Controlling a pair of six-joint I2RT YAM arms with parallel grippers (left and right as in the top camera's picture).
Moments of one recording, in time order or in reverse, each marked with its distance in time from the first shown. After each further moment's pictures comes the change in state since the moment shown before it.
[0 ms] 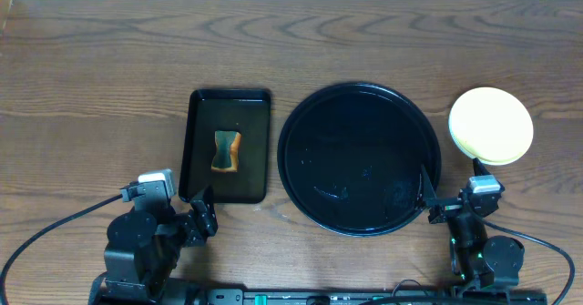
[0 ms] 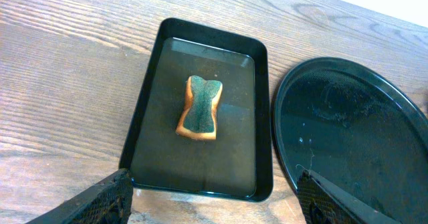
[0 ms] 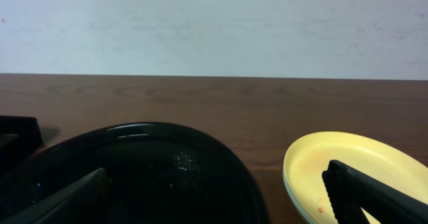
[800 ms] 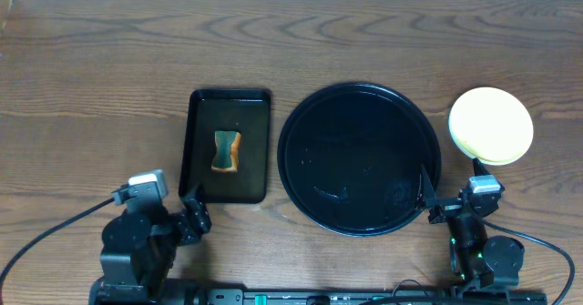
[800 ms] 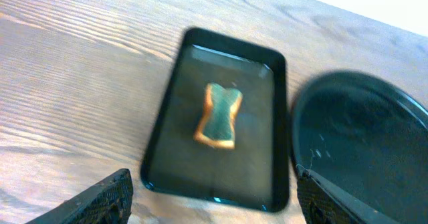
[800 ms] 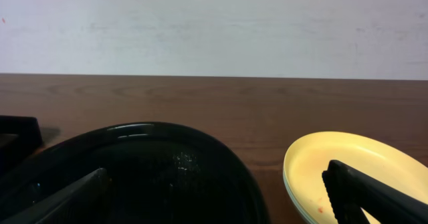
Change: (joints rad) left arm 0.079 -0.029 -0.023 0.016 -0.021 0.017; right arm 0.000 0.000 0.000 0.000 0.000 0.000
